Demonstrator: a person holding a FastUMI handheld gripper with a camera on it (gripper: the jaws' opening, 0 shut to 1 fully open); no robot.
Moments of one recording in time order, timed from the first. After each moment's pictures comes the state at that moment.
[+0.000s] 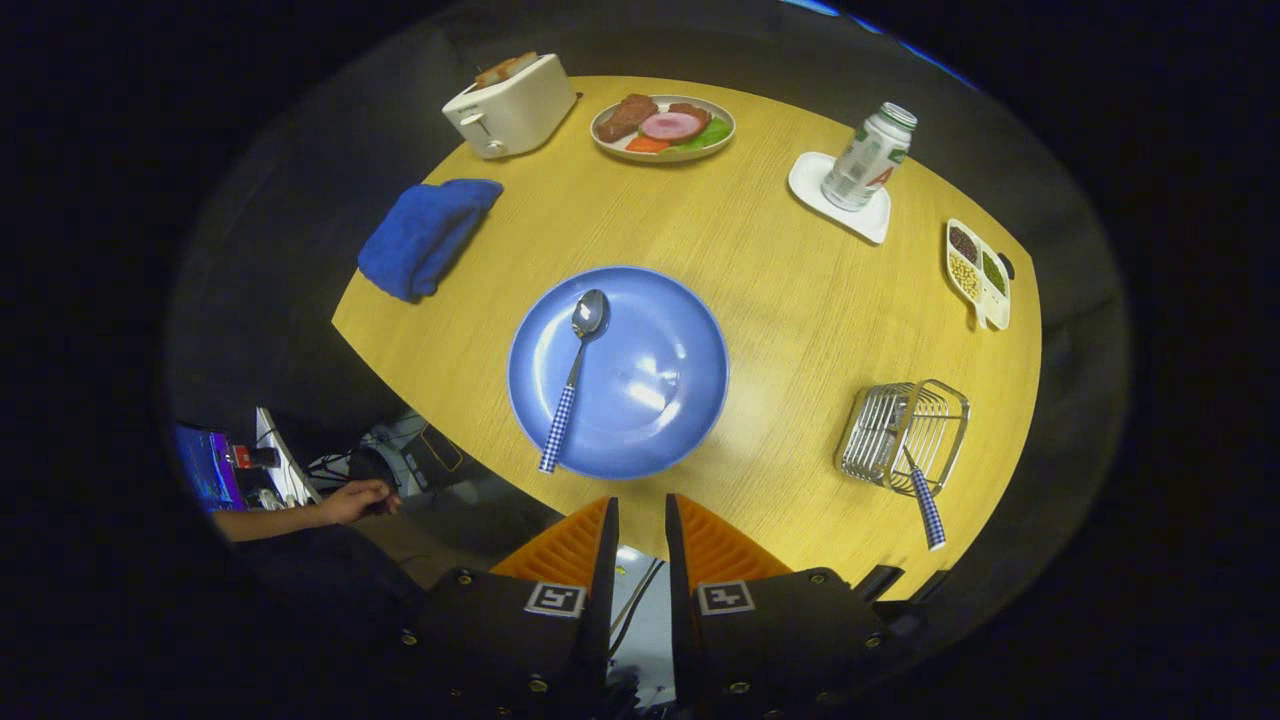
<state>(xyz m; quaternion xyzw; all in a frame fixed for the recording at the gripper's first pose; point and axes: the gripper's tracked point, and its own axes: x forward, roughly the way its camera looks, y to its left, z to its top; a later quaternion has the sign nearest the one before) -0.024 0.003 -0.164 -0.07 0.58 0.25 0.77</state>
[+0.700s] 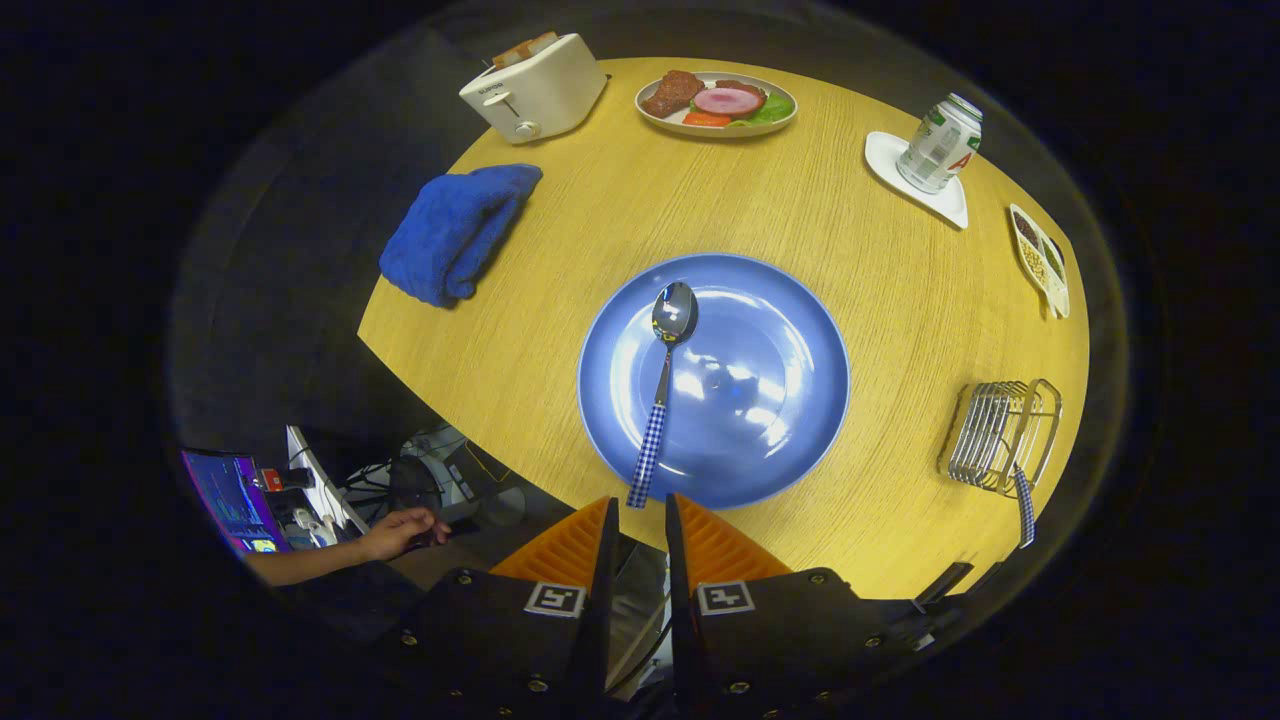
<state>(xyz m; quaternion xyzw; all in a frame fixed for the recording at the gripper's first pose) -0.028 0.076 -0.196 -0.02 0.61 0.27 0.75</state>
